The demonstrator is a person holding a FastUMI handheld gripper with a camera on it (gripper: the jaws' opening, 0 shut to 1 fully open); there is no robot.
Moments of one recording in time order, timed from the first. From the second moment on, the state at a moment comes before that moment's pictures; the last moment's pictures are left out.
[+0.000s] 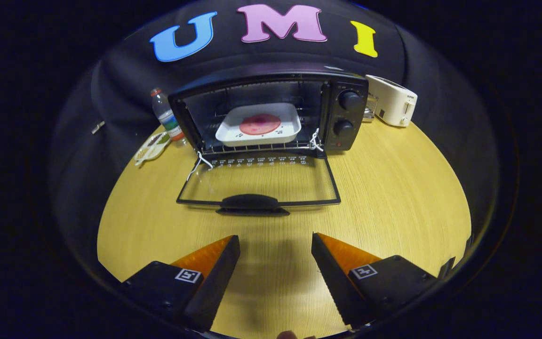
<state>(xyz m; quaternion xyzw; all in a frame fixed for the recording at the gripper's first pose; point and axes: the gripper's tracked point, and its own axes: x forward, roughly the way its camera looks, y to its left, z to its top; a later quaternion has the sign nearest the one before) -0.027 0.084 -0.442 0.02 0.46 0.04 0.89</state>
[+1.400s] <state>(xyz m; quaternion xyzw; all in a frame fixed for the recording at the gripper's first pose) 0.026 0.118 -0.379 0.04 0.40 0.02 0.92</state>
